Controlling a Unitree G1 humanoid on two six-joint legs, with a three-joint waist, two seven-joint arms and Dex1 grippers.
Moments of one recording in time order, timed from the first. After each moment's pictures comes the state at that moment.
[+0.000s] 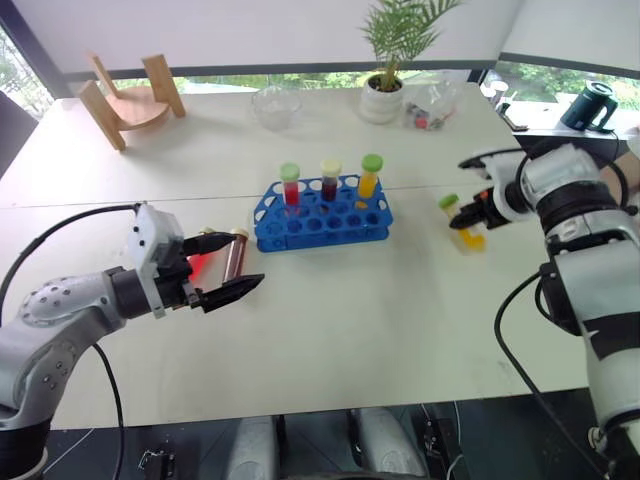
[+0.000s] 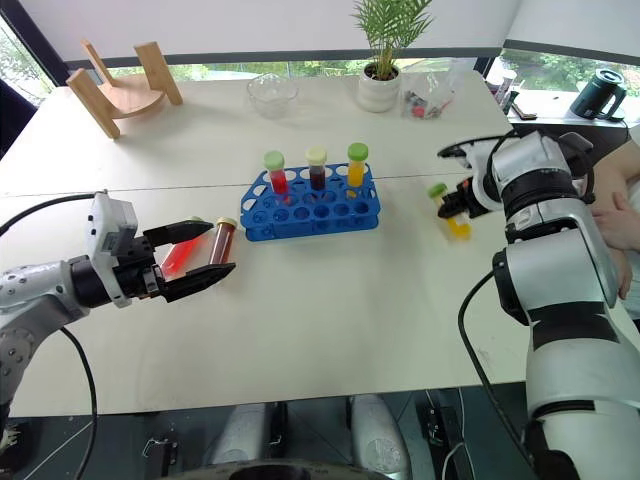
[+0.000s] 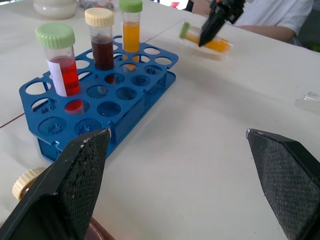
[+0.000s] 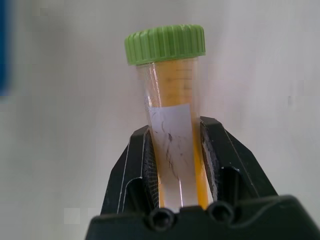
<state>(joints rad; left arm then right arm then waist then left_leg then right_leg) -0.07 0.82 0.29 -0.55 -0.82 0.69 -0.78 -1.33 -0.66 0.29 1.07 -0.07 0.91 1.04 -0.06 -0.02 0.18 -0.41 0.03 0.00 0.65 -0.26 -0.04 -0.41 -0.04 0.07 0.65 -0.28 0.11</state>
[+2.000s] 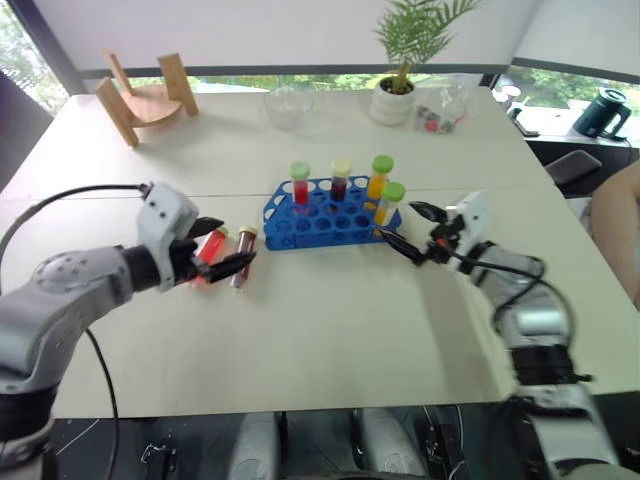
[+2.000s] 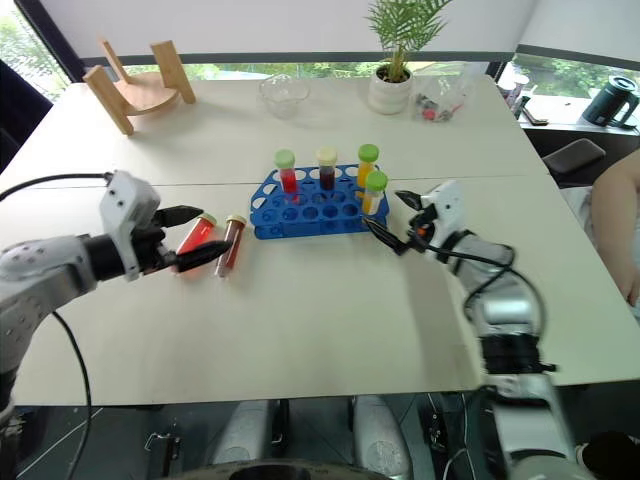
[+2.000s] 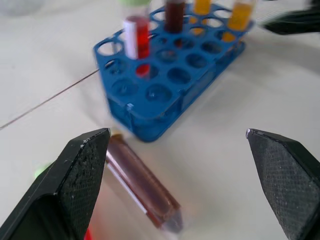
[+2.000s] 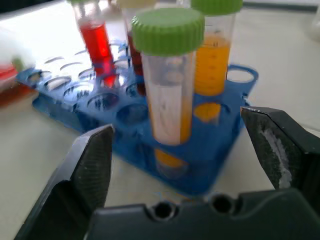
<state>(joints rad) -0.38 0.83 0.17 -0.46 -0.74 1.05 -0.49 -0.39 -0.62 -0.06 -0.01 0.28 0.35 0.83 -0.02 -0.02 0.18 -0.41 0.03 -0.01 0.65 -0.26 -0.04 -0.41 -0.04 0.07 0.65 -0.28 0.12</state>
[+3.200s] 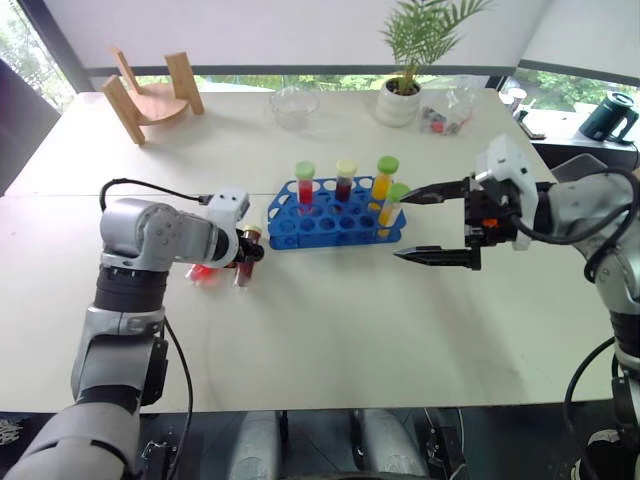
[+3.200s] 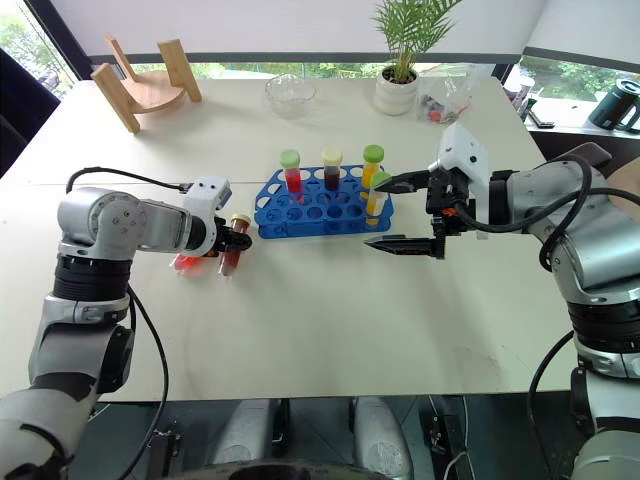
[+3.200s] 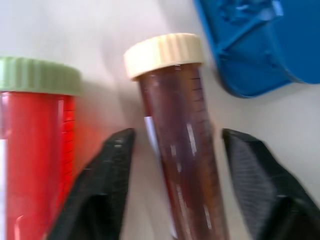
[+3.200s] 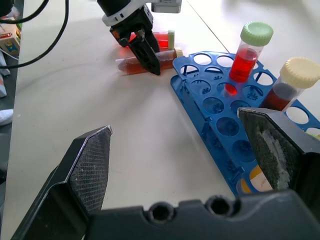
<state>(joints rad) -0.83 0.46 0.04 0.08 -0.71 1.61 0.07 -0.62 -0.92 -0.01 -0.26 0.51 0.63 1.19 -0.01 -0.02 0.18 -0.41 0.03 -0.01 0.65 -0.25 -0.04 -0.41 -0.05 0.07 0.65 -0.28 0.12</state>
